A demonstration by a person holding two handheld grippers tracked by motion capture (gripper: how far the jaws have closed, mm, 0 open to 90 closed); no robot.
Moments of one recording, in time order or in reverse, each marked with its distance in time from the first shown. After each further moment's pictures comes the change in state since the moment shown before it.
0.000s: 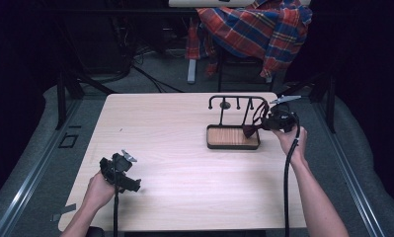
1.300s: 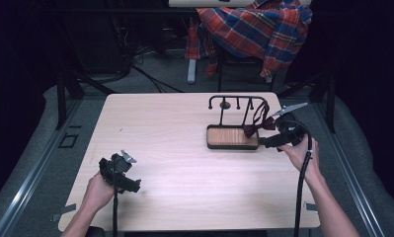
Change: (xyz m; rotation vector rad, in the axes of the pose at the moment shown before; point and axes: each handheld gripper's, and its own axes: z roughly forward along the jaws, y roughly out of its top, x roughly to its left) left arm -0.002 -0.002 -0.007 -0.020 0.001 0.002; right arm 0.030 -0.016 -0.063 0.119 0.156 -0.072
